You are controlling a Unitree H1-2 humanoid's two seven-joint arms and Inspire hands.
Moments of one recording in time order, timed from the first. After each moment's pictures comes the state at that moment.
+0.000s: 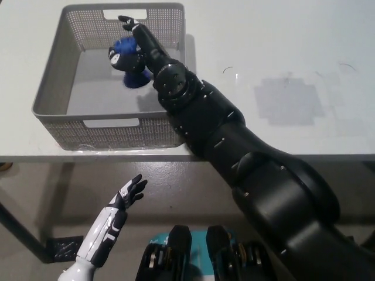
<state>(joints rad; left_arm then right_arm) -0.01 0.17 -0.08 0.02 0.02 -0.36 -0.19 -1.42 0.23 0.20 1.43 -0.14 -0.02 -0.14</state>
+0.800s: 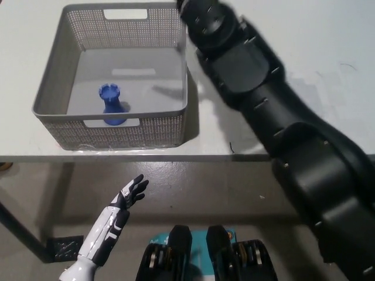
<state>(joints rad) -0.01 0.17 -0.09 0.04 0.03 -0.36 -0.19 -1.42 0.06 0.17 0.99 -0.16 0.00 -0.07</state>
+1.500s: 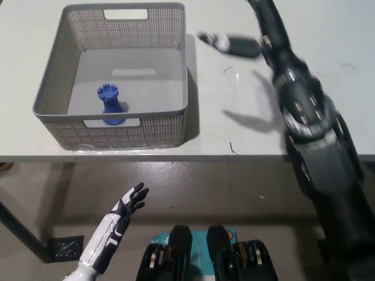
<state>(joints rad) 0.01 0.17 -0.09 0.06 0.03 -0.36 -0.19 -0.79 -0.08 0.09 0.27 -0.16 0.09 -0.04</state>
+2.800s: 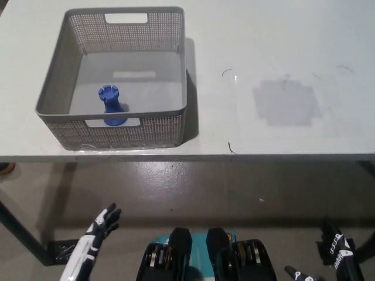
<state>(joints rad) 0.09 0.16 0.02 0.16 0.01 -0.40 -0.17 0.22 -0.10 0.04 0.04 -0.02 -0.35 -0.02</state>
